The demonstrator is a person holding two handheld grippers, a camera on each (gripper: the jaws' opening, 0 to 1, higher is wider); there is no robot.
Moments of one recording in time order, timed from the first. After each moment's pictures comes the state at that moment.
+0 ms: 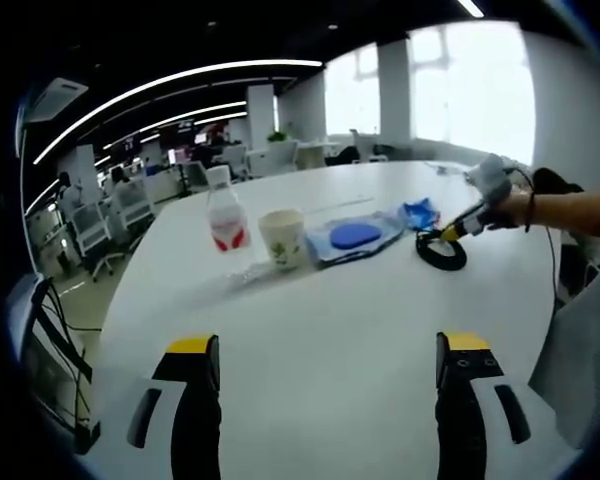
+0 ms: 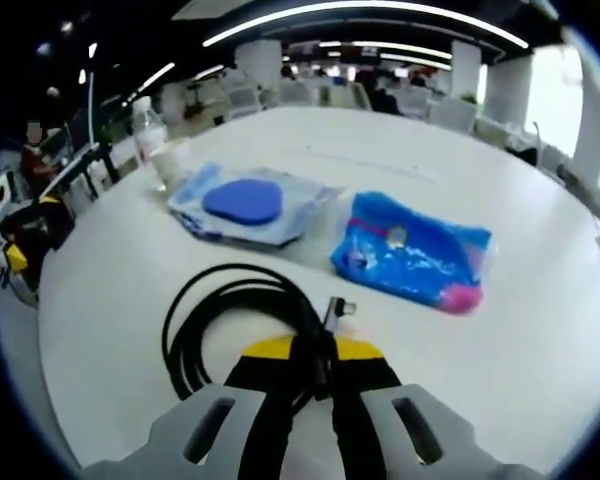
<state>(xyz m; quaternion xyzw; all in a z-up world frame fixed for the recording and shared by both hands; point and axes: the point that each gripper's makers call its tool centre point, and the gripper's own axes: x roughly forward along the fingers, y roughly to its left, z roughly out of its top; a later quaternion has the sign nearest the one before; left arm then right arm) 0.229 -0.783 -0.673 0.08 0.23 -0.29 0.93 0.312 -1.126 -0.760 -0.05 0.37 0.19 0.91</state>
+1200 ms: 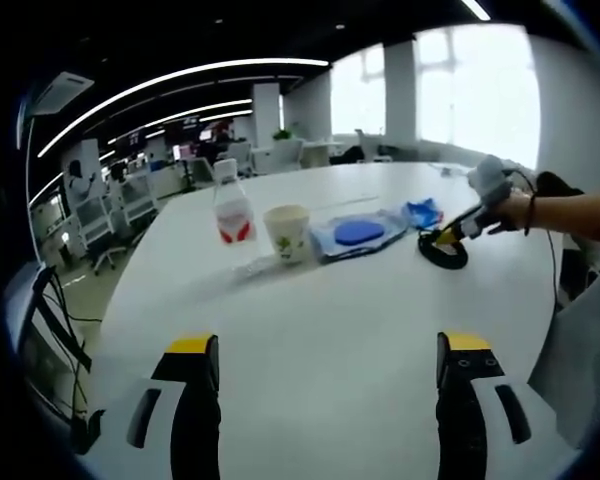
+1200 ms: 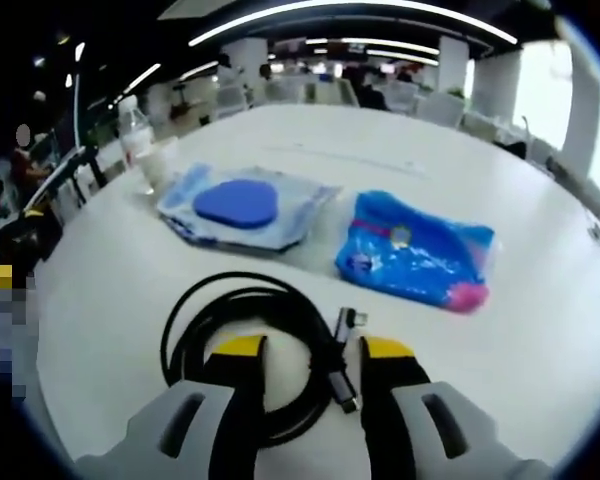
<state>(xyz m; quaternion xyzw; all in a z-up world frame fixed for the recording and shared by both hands) 0.225 -0.776 -0.676 0.07 0.24 -0.28 0.93 0.319 -1.118 -0.763 -0.05 0.37 0.16 0.91</state>
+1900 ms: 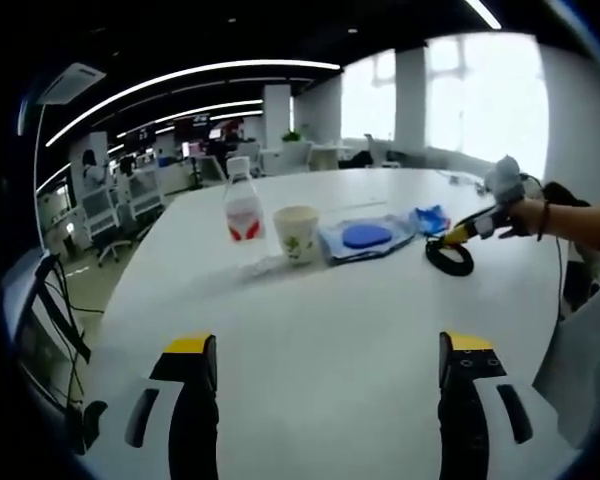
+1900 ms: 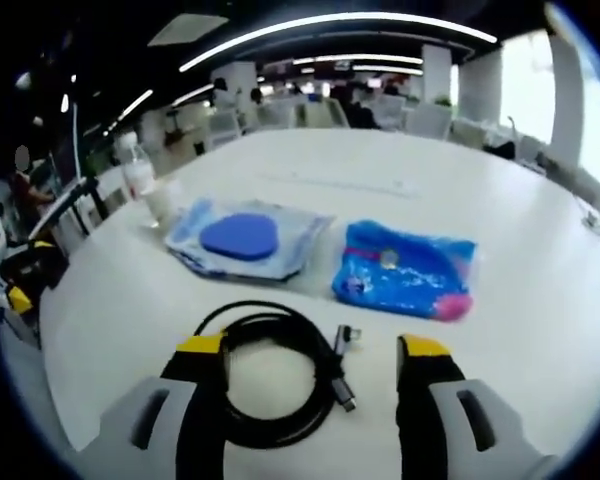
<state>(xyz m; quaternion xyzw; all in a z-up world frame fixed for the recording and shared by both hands) 0.229 -0.771 -0.678 0.06 0.23 -0.26 0.93 0.315 -1.119 -0.732 -0.01 0.33 0.15 0.93</state>
